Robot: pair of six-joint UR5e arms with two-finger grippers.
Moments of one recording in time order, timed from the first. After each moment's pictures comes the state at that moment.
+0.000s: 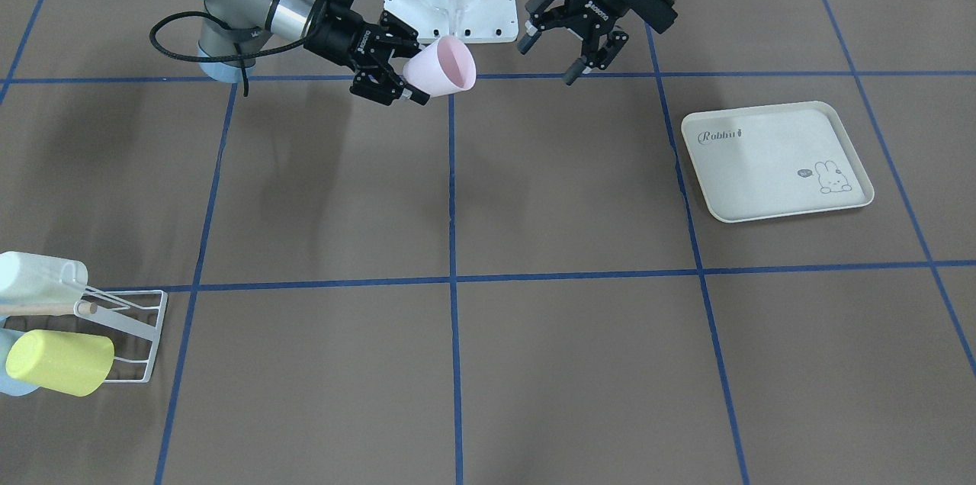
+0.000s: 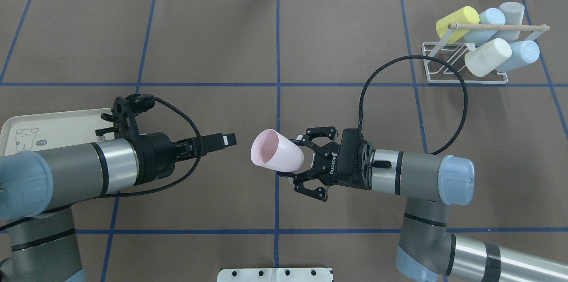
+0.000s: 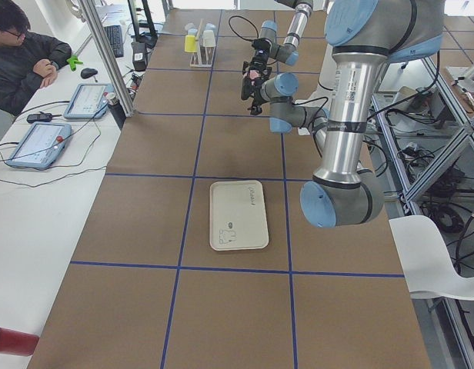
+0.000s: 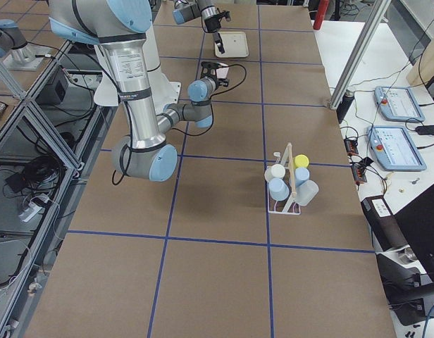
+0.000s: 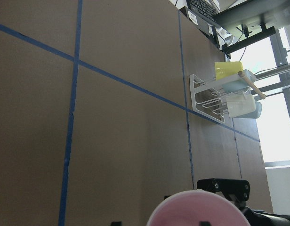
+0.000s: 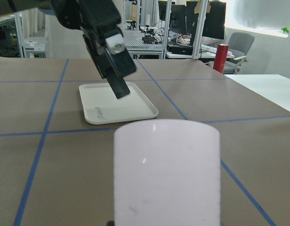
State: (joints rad) left arm -0.41 -1.67 -2.11 -2.41 -1.54 -1.39; right arm 0.40 -1.24 1.66 -0.17 1.66 0.15
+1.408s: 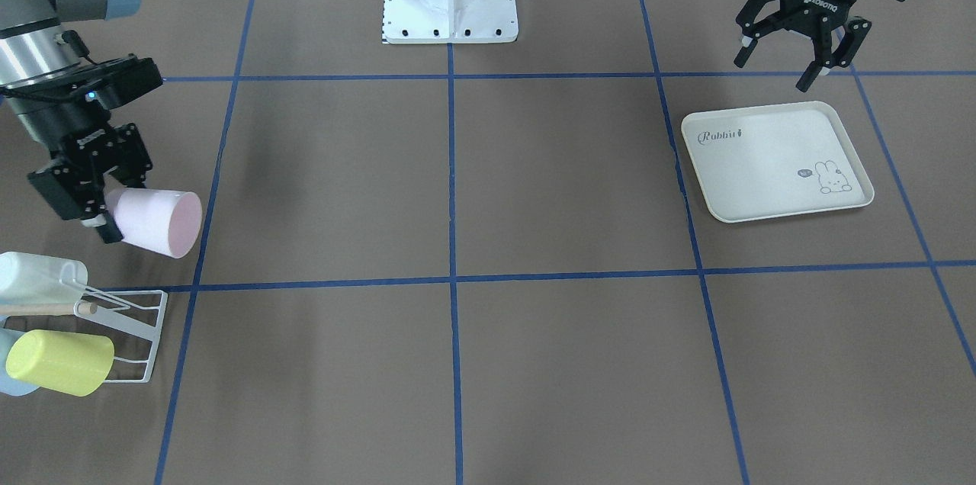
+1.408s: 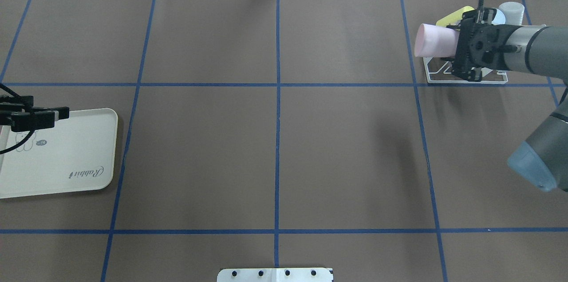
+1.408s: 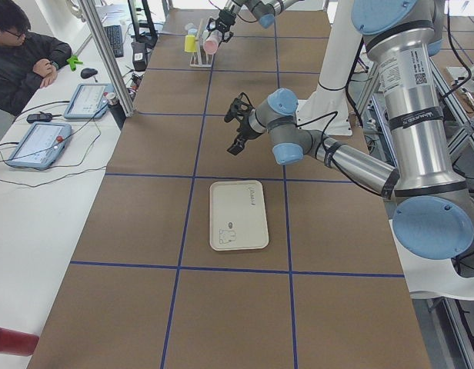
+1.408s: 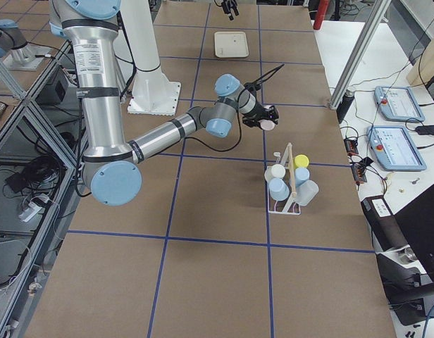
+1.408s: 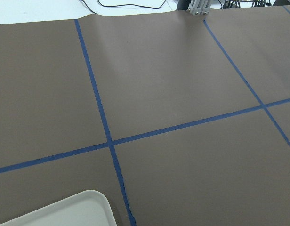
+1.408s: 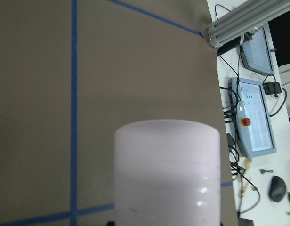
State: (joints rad) left arm -0.81 -1.29 -2.22 -2.39 -1.81 -0.87; right arm 0.92 -1.49 1.90 -0.86 1.68 -0.58
